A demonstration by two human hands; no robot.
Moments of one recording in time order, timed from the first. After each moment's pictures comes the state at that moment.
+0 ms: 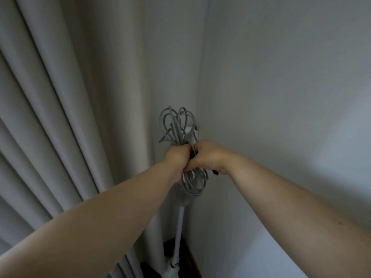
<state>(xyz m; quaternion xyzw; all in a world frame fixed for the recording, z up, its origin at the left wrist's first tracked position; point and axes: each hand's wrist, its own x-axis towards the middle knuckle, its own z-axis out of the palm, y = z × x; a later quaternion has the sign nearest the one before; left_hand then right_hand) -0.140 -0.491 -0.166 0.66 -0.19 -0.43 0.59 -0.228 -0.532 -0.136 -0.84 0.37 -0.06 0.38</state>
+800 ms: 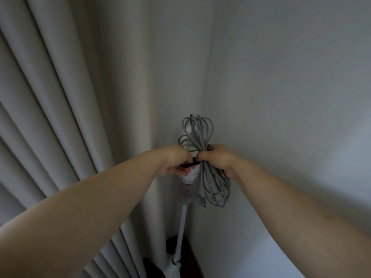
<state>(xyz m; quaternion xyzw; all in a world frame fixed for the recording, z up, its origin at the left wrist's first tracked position) -0.110 -0.475 -0.162 0.72 -0.34 -0.48 0.37 -0.232 -0.560 -0.173 -0.70 0.44 -0.15 0.55</state>
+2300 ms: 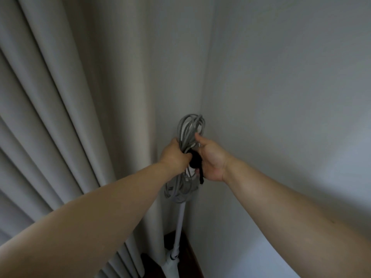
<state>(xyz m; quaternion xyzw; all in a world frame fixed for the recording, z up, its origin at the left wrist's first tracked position) -0.110 -0.490 -0.201 0.75 -0.41 -0.25 0.45 -0.214 -0.541 -0.171 -0.48 0.38 -0.10 0.79</state>
